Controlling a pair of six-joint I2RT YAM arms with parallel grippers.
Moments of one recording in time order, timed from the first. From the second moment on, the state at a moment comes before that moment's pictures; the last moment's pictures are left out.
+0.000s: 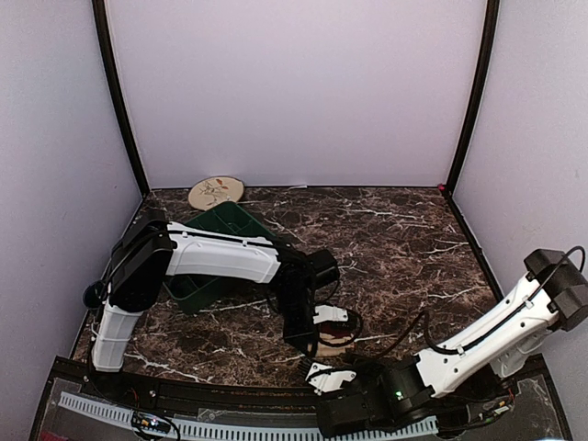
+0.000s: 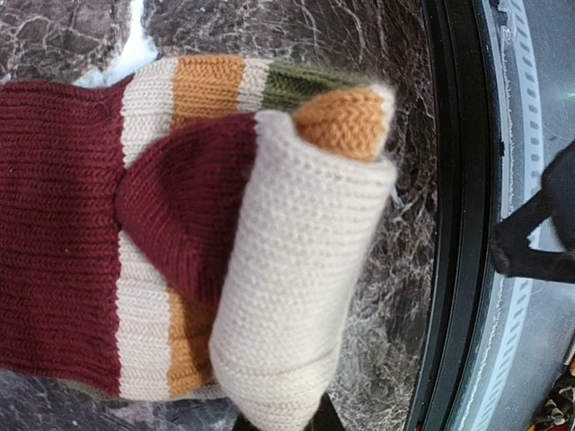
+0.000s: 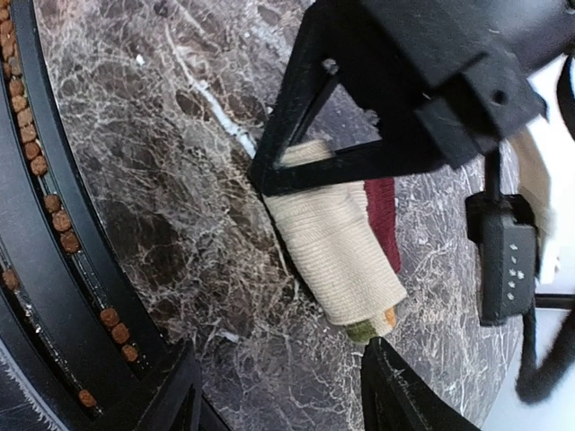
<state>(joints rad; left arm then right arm) -1.09 2.21 1.66 -0.94 0.48 0.41 1.78 1.66 0.88 -0.56 0.84 0.41</state>
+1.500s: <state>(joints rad) -1.08 2.21 1.68 -0.95 0.47 0.41 1.48 1.71 0.91 -0.41 0.52 -0.03</state>
